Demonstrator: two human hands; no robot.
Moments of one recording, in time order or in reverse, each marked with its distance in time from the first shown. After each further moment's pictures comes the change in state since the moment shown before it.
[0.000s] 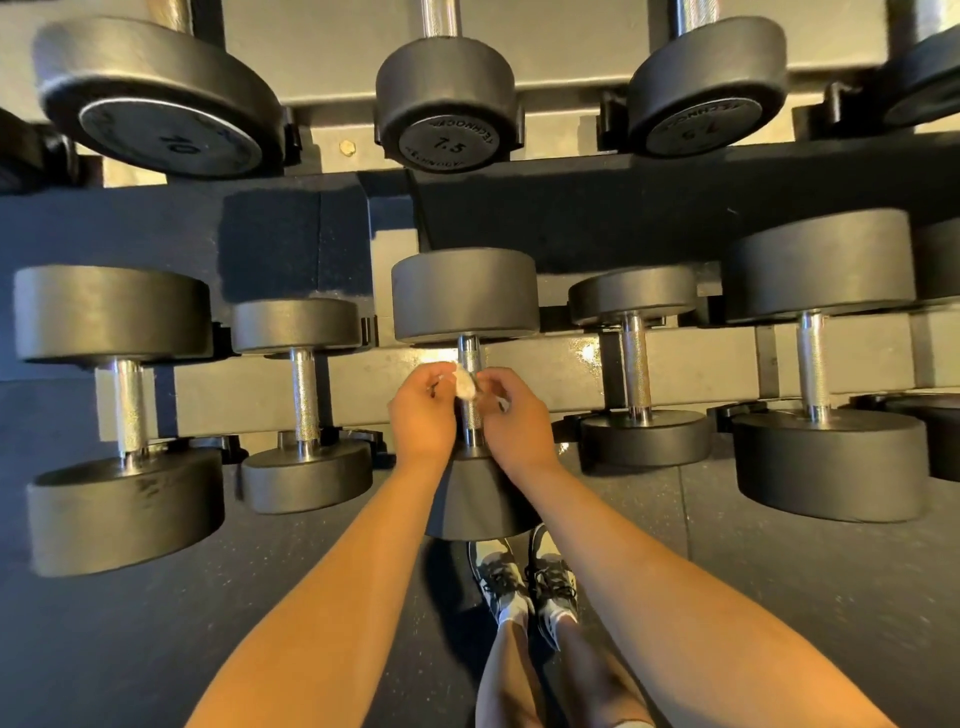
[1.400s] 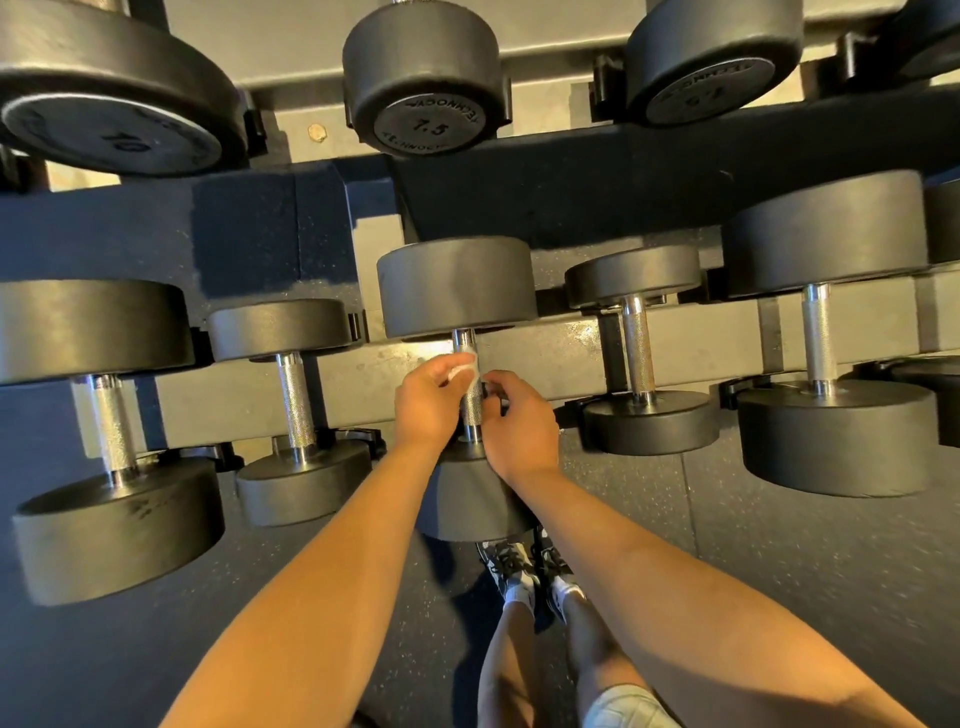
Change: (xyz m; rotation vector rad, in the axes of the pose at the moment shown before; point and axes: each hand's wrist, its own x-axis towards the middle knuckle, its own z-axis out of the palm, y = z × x) left_hand 0.032 -0.019 0.012 -0.092 -0.270 -0.047; right_hand 0.005 0.019 0.010 -0.208 0.139 0.000
